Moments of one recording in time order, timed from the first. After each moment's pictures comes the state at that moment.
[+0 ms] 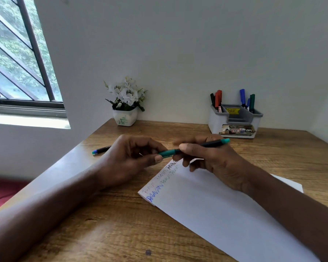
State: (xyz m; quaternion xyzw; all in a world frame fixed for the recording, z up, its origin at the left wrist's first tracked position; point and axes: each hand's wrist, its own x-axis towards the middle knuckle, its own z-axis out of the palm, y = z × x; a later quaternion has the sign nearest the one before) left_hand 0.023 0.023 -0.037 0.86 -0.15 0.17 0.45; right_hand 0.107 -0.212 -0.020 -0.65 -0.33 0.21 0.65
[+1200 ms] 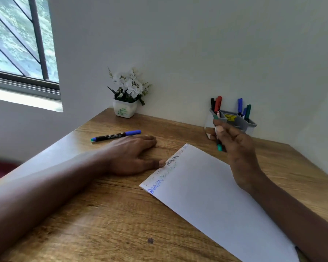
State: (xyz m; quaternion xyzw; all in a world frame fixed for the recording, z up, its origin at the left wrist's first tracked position) left_hand 0.035 0.031 -0.032 0.99 -0.04 0.02 0.11; right_hand 0.138 -0.230 -0.030 -0.69 -0.23 -0.09 0.68
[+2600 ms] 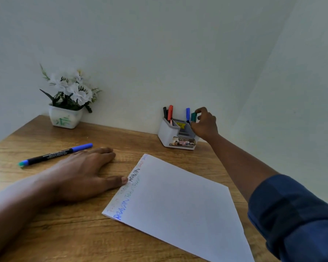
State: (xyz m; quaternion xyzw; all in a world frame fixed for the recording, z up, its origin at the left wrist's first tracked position) left_hand 0.048 0.042 -0.034 0.99 -0.07 -0.01 0.16; right_hand 0.311 -0.281 0.022 -0.92 -0.07 -0.30 0.23
